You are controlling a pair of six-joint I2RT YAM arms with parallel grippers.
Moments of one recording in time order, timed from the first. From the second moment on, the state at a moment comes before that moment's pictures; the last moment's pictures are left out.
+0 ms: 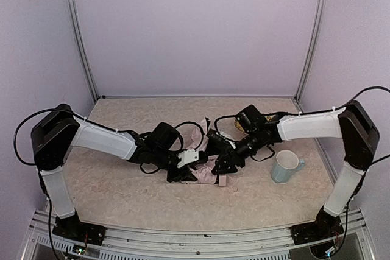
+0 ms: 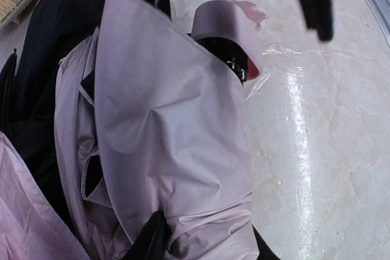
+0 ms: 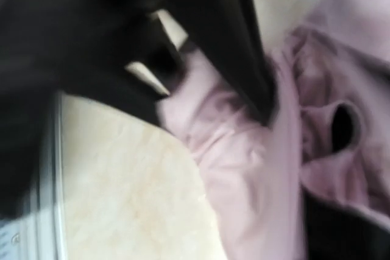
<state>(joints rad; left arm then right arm) -0.88 1.85 0.98 0.01 0.38 0.60 0.70 1.83 1.14 -0.41 -0.83 -0.24</state>
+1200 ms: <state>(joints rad) -0.66 1.93 1.03 -0.09 0.87 0.44 1.00 1.86 1.07 -0.18 0.07 -0.68</state>
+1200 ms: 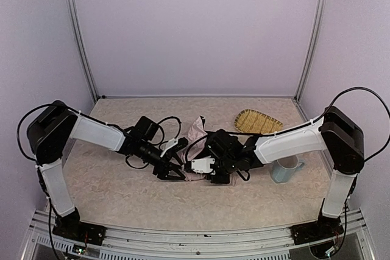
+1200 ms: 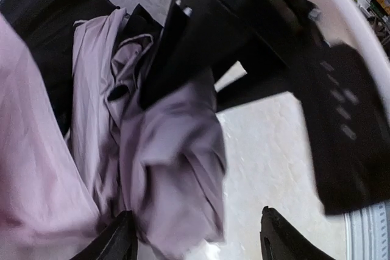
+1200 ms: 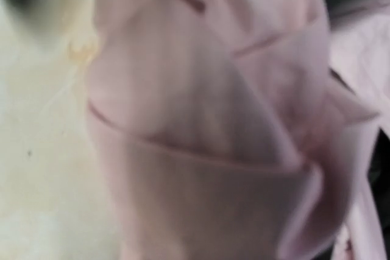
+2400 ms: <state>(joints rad) -0.95 1.72 0.79 0.14 0.14 0.79 0.75 2.25 1.59 -0.90 -1.03 -0.54</state>
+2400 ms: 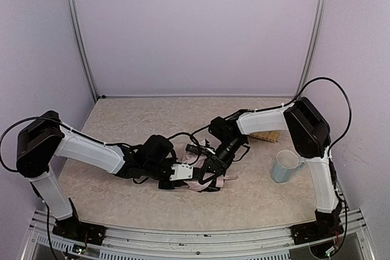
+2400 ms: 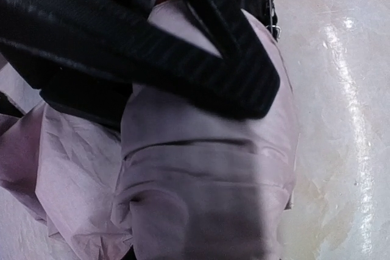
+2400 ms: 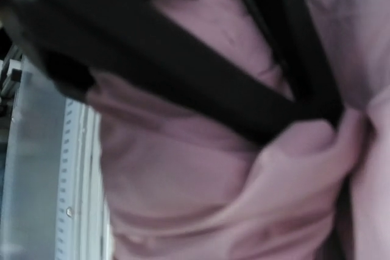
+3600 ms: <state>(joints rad) -0.78 2.08 1.30 -0.49 0.70 0.59 1.06 1.77 0.96 -0.07 0.19 -0.68</state>
